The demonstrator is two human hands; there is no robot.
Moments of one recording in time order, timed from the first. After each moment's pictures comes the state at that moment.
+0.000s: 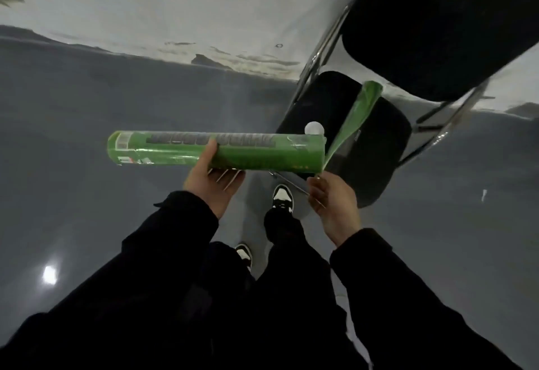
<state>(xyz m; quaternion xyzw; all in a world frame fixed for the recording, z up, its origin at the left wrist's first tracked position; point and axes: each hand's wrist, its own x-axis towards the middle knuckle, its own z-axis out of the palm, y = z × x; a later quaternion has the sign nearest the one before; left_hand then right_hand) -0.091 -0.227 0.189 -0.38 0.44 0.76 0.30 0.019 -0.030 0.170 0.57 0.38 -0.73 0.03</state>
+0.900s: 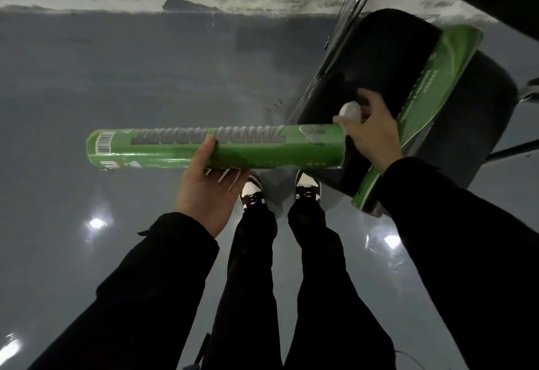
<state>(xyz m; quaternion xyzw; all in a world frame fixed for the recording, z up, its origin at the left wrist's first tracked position) -0.222 -0.185 0.051 -0.43 0.46 0.71 0.32 -0.154 0.092 -0.040 0.40 0.78 -0.44 0.18</state>
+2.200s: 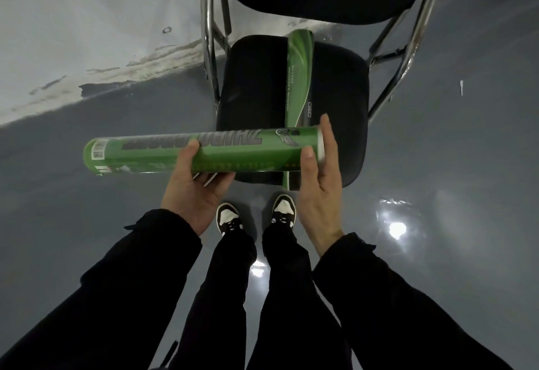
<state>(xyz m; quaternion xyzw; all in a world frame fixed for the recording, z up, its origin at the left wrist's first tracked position) -0.174 -0.088 0.092 -0.29 0.50 0.67 0.46 -0.022 0.022 0.098 0.48 0.59 -0.60 -0.25</state>
